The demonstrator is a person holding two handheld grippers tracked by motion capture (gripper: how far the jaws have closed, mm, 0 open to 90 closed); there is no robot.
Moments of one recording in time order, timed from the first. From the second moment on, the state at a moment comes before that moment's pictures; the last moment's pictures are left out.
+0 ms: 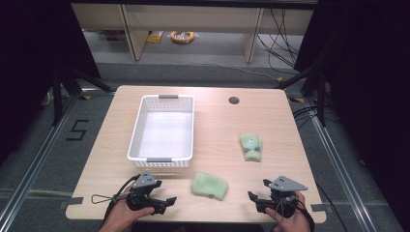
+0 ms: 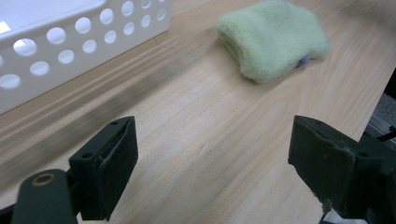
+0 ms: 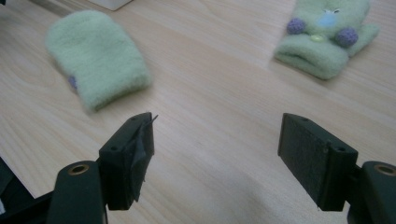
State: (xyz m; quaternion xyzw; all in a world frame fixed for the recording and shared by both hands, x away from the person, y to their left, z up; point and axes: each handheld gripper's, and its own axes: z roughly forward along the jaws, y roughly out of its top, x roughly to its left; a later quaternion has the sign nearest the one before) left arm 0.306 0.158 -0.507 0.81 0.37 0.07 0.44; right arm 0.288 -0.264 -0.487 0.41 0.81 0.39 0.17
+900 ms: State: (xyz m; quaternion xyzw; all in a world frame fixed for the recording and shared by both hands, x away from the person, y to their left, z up) left arm 0.306 0.158 -0.507 0.82 0.37 0.06 0.43; right arm 0.290 -0.265 -0.486 0.42 0.79 0.41 0.17
